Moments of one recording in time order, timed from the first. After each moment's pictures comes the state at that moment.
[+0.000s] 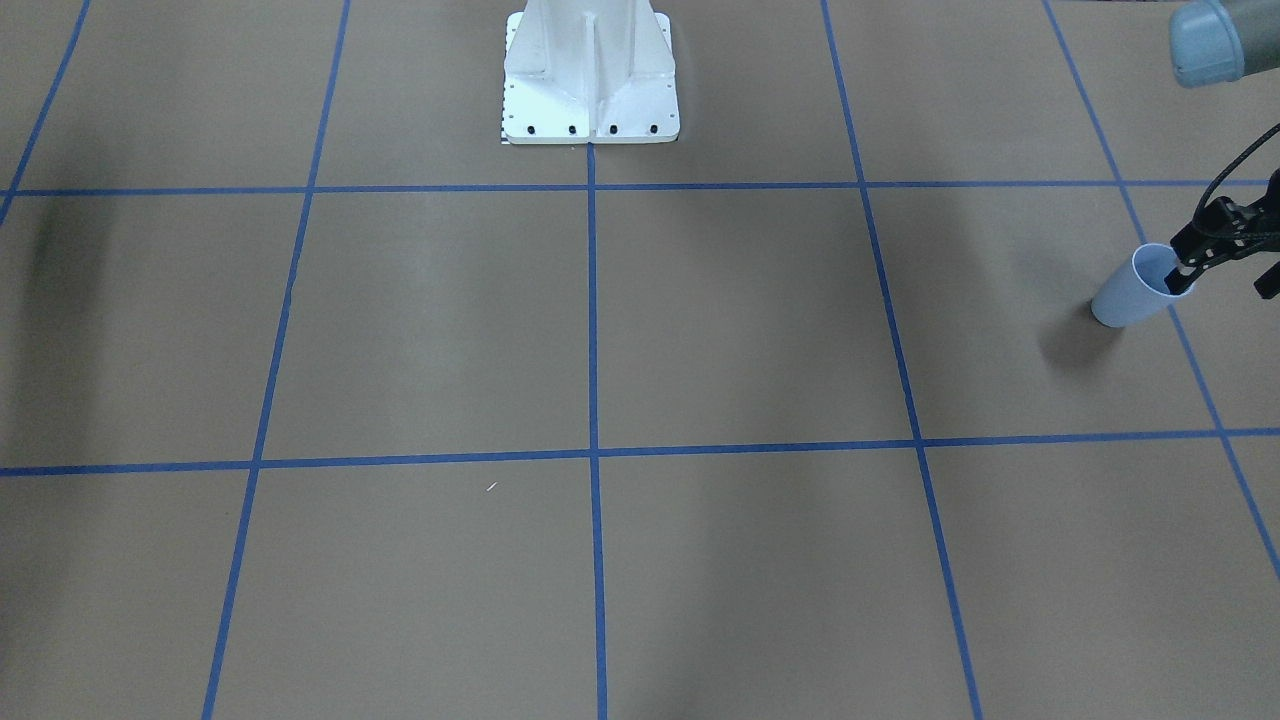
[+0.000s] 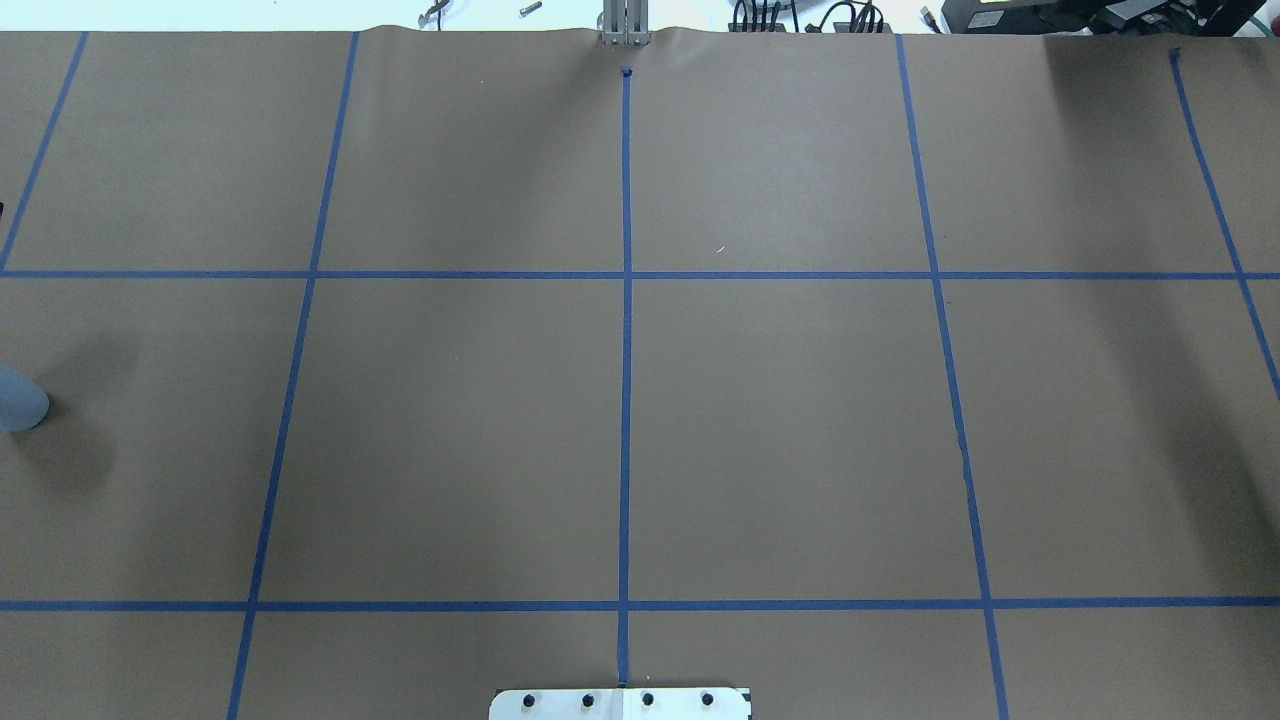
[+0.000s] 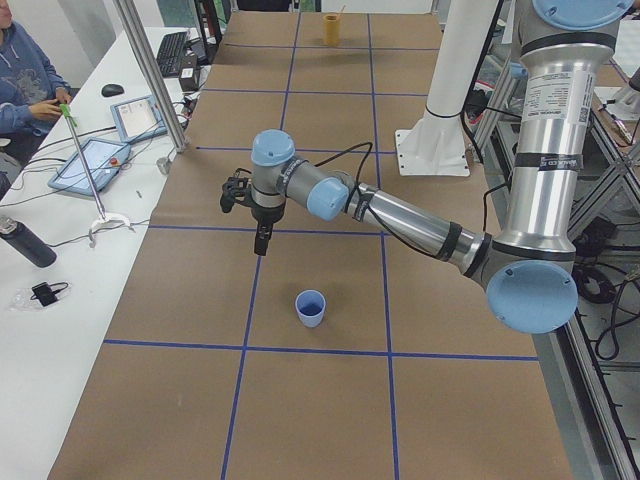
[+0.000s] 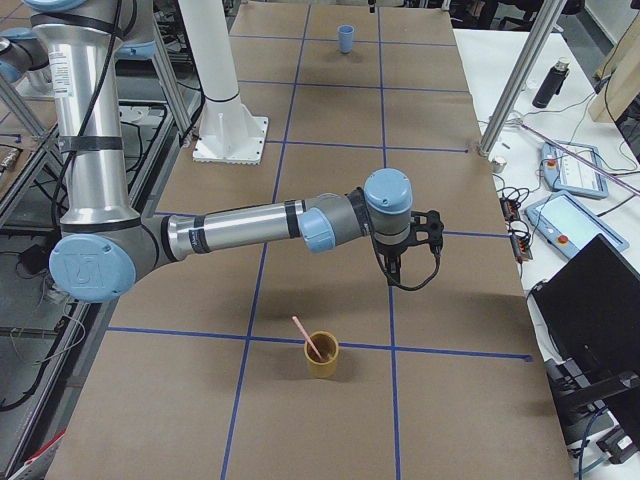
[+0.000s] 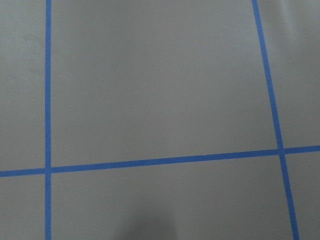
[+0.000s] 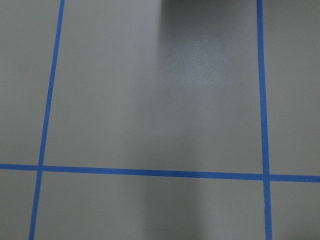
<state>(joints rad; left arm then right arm) -1.30 -1.62 -1.90 -1.70 -2.27 -0.46 1.49 -1.52 1.72 -1.36 2.43 0.34</state>
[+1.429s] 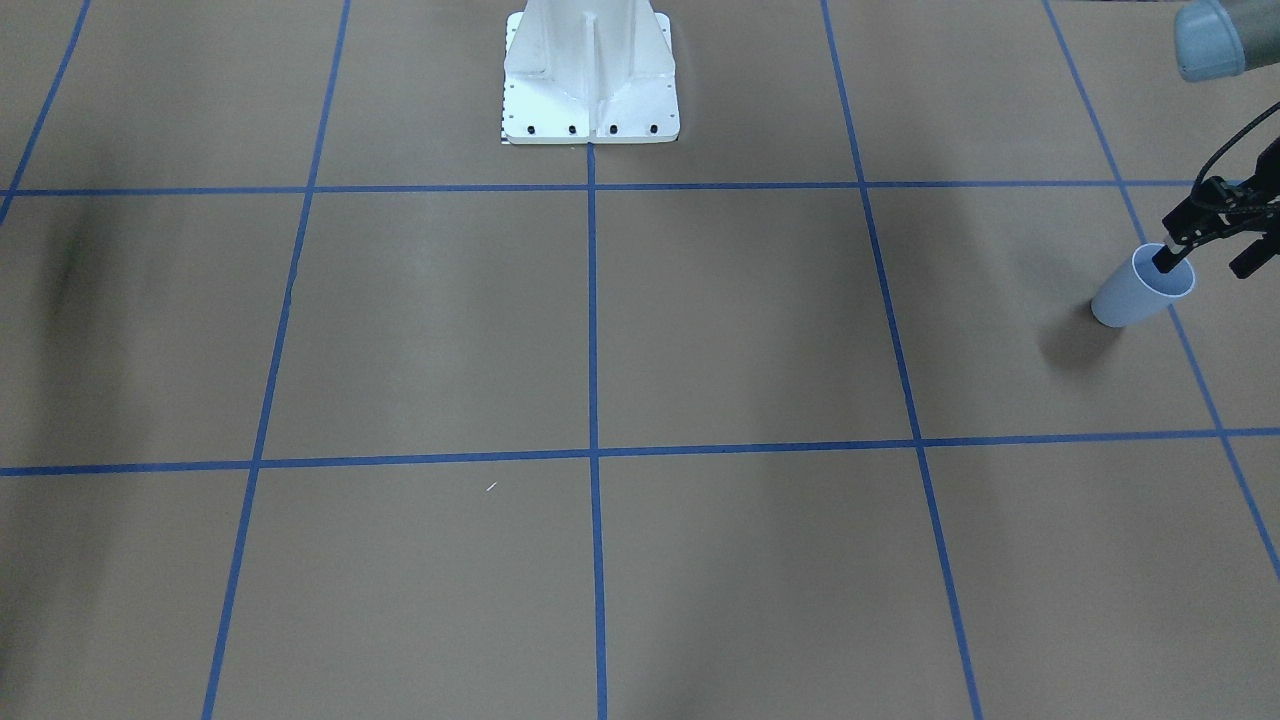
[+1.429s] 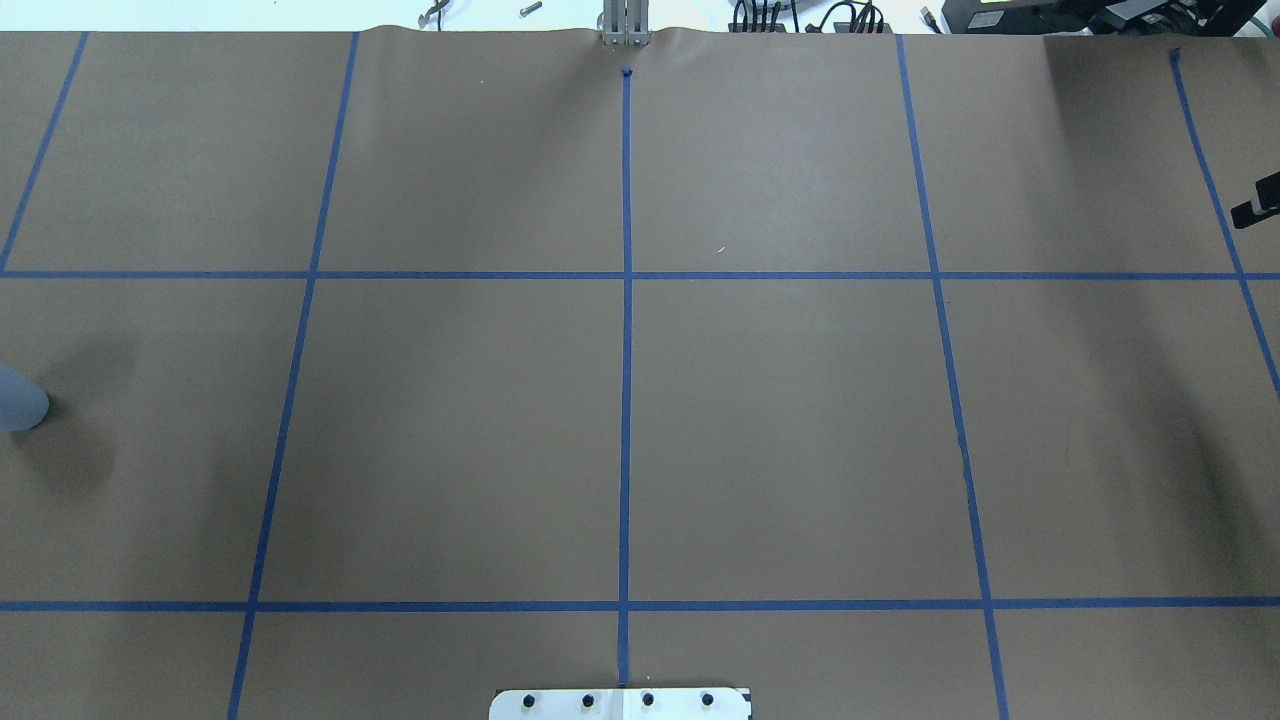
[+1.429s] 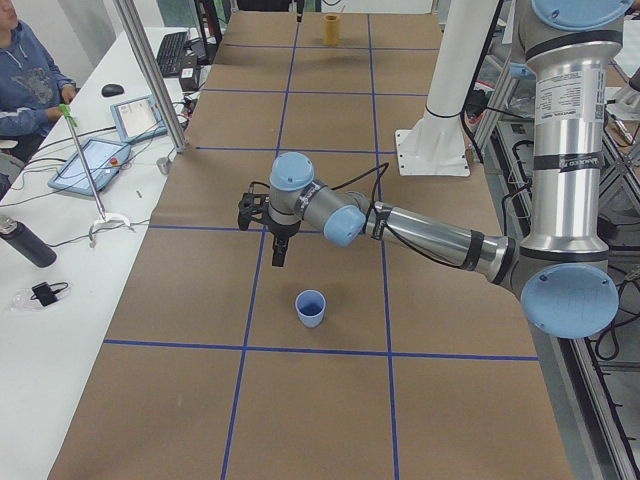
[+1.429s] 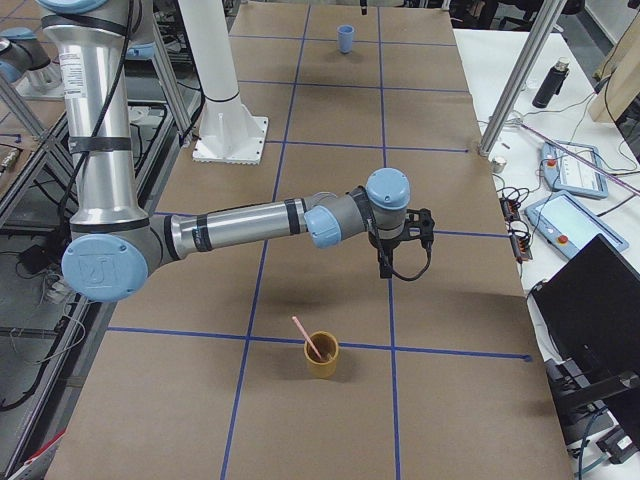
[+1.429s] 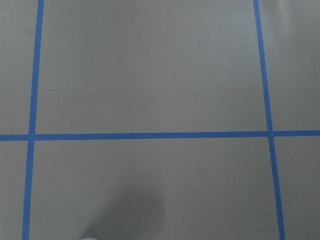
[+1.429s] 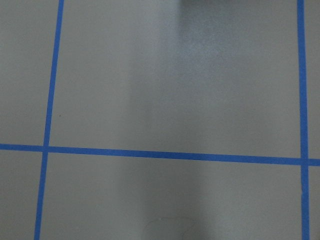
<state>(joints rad) -1.30 -1.51 -1.88 -1.91 -2.32 -0.57 1.37 -1.52 1.72 -1.35 2.41 0.41</state>
